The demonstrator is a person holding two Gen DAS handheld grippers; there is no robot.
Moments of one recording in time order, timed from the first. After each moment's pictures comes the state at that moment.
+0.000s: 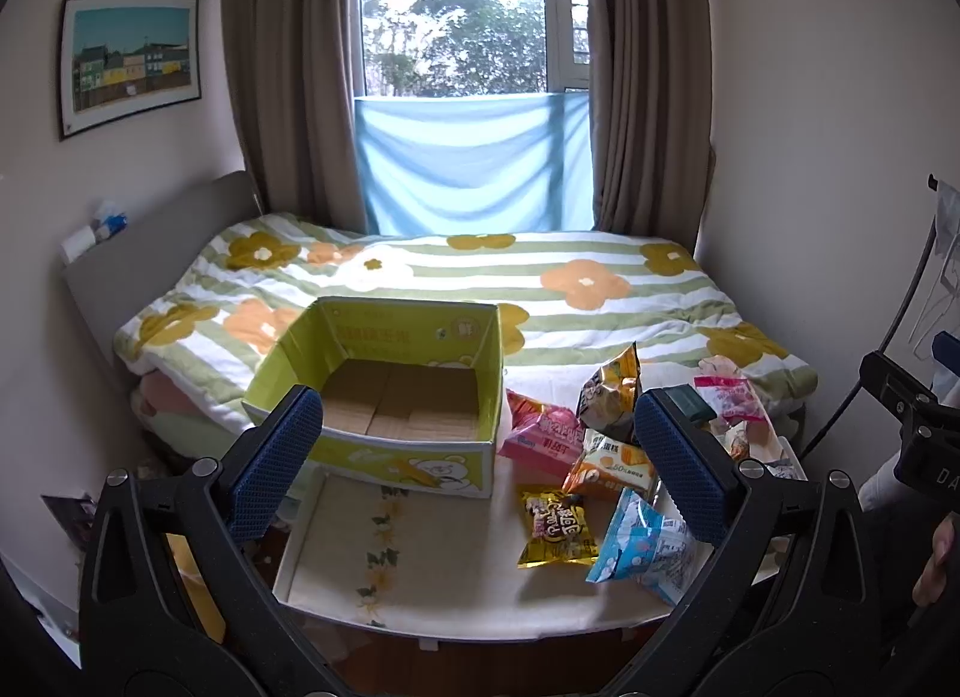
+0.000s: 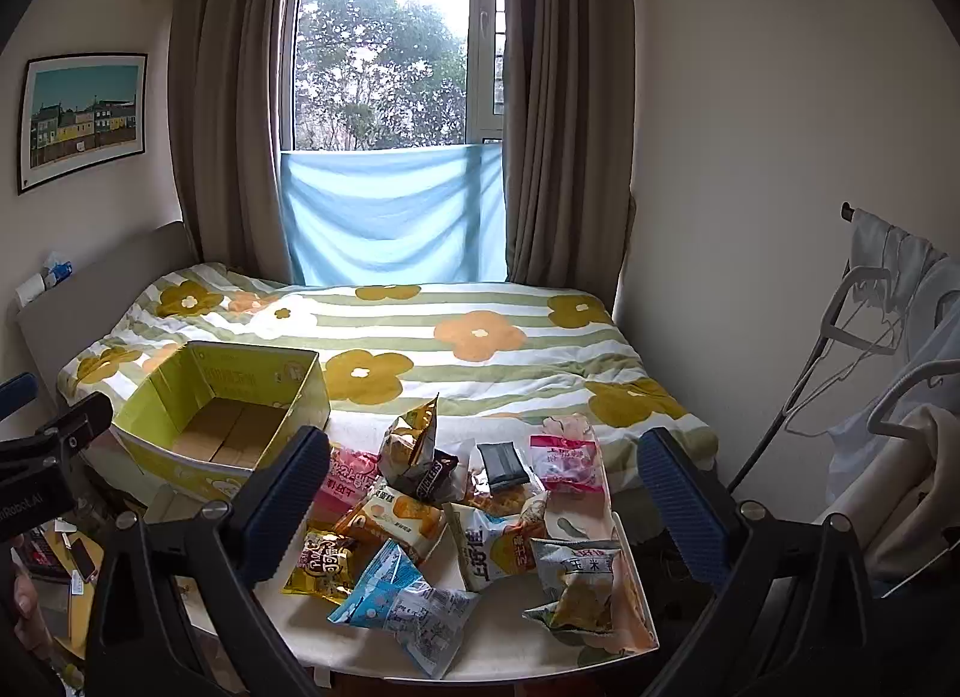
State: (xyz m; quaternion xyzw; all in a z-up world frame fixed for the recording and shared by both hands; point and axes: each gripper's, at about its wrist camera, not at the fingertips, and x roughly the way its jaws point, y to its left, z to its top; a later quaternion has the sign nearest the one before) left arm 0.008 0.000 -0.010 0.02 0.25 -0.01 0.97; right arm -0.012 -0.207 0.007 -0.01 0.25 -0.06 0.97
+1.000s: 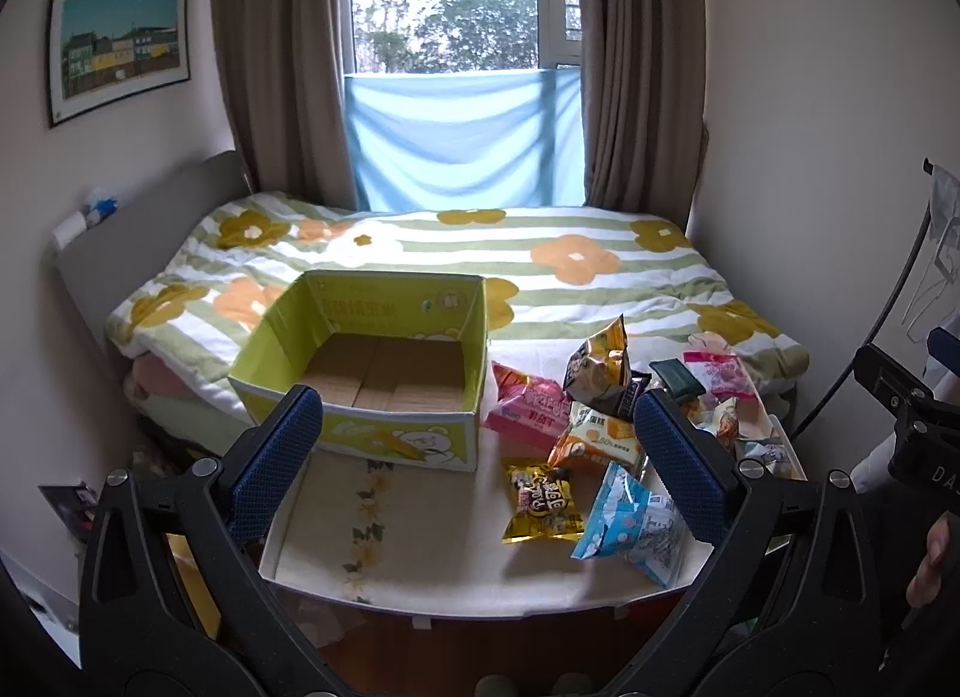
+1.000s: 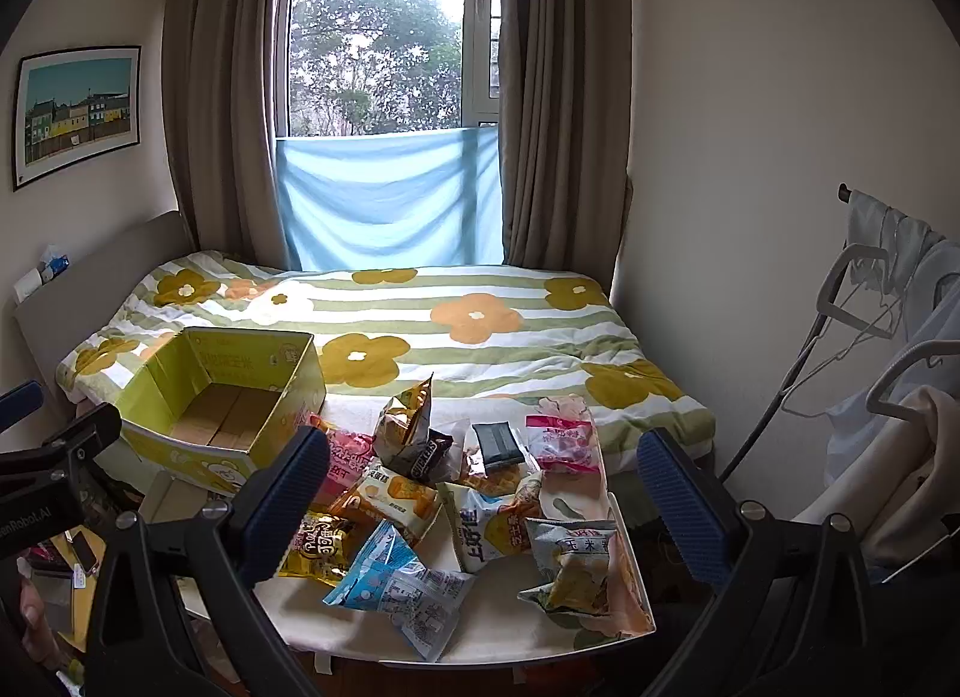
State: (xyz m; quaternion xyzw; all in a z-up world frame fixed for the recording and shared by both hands) left arm 0.004 -0.009 -0.018 0.02 0.28 -0.02 0.96; right arm -0.016 -0.209 0.000 0.00 0.27 -0.07 0.96
